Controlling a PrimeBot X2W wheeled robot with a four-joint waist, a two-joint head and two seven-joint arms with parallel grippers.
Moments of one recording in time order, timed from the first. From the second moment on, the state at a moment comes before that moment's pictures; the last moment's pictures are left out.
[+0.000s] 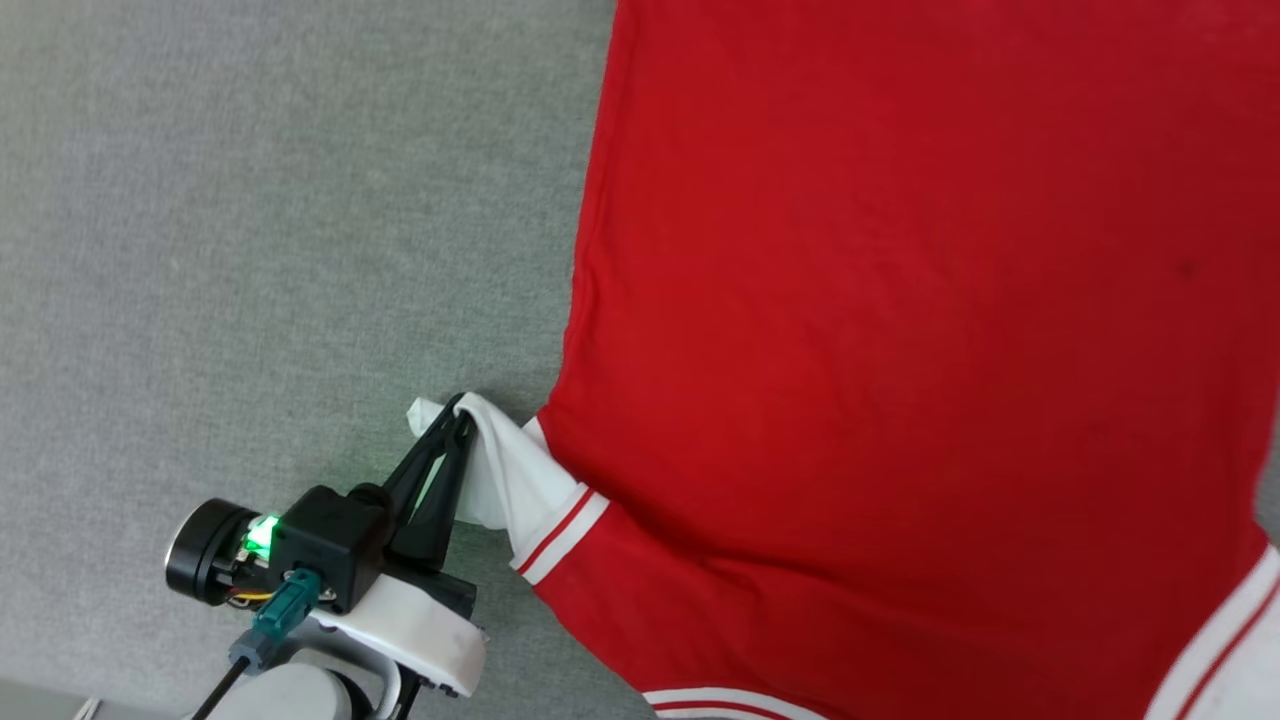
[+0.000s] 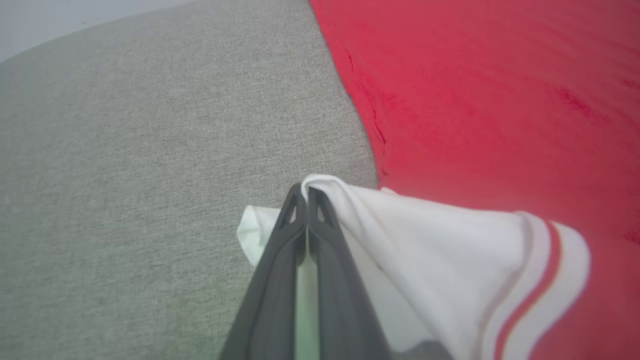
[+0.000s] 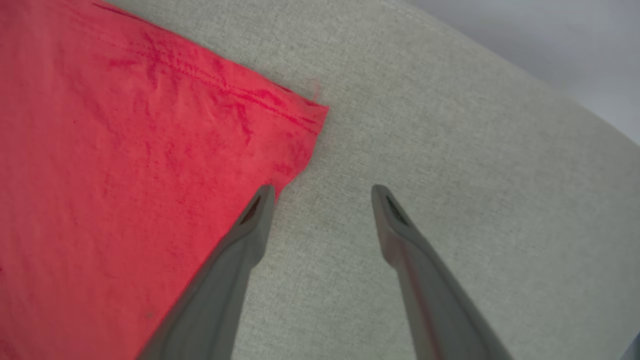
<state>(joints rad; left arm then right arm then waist) -0.41 0.79 -0.93 -0.25 -0.74 0.53 -0.26 -1.40 -0.75 0.68 0.57 0.82 0.13 1.11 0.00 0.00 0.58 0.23</state>
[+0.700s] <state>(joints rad) -0.44 0.75 -0.93 -0.22 -0.70 0.53 -0.26 -1.29 -0.72 0.61 0.52 0.78 0.13 1.06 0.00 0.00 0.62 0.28</state>
